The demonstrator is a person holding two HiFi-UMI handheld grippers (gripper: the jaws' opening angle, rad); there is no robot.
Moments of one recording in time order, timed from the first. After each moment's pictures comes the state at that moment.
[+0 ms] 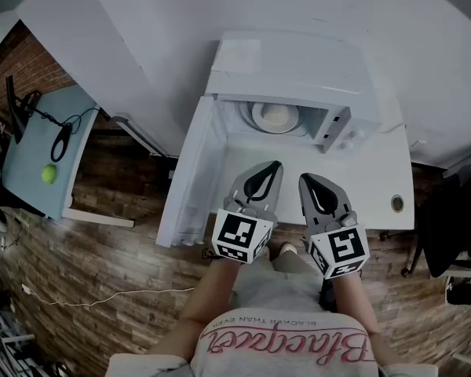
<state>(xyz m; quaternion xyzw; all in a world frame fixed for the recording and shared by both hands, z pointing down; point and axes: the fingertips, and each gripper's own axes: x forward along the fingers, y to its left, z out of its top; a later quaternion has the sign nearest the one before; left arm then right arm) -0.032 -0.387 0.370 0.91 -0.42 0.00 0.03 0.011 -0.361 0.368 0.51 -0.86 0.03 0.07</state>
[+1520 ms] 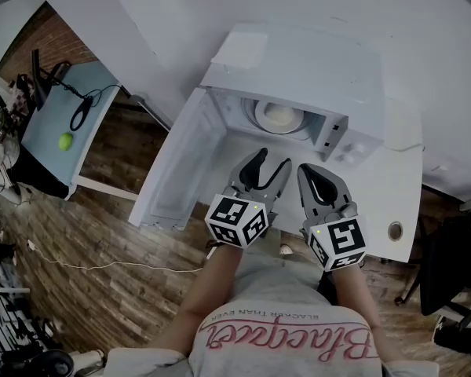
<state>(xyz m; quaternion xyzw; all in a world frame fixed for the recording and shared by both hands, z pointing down) 0.009 -0.430 0.405 0.86 -0.49 -0.04 0.14 0.059 -0.404 0.381 0.42 -0.91 0.04 0.04</state>
